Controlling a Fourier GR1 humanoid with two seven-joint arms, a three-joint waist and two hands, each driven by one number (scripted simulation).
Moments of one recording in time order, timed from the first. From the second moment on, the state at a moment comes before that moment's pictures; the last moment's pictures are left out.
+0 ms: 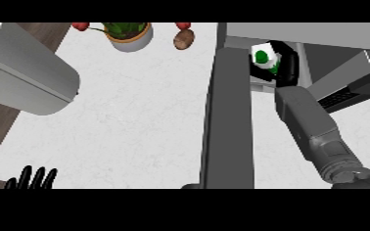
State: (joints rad) left arm 0.65 0.13 -0.01 -1.92 0.34 -0.37 -0.52; right arm -0.93 -0.20 -0.19 -0.18 0.00 -0.62 -0.84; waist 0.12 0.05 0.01
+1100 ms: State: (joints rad) left arm 0.58 0.15 -0.01 -1.89 0.33 -0.39 -0.51; right arm -0.89 -0.30 -0.13 -0.03 0.15 -1.09 -0.55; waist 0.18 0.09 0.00
